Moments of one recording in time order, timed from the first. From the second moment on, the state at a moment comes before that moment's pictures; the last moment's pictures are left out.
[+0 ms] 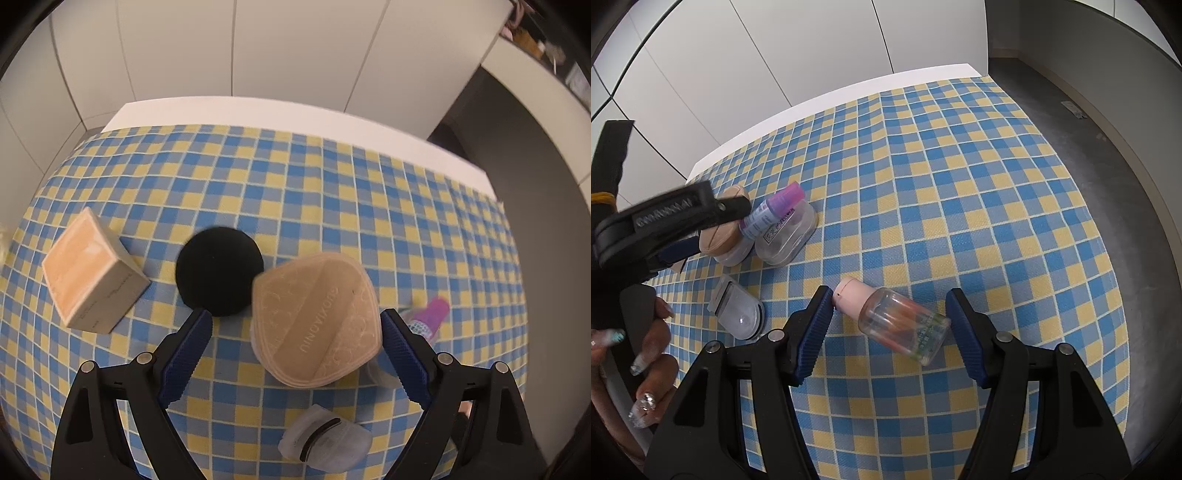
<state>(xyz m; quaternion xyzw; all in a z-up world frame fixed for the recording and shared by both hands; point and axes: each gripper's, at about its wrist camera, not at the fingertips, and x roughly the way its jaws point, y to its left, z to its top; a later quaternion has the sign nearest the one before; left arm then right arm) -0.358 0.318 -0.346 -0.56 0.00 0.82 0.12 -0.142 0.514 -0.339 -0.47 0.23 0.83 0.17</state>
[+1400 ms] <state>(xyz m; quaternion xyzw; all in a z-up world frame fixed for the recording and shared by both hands) -0.270 0.272 -0.251 -0.51 0.05 0.85 0.10 -0.154 0.475 -0.253 -0.45 0.16 0.86 0.17</state>
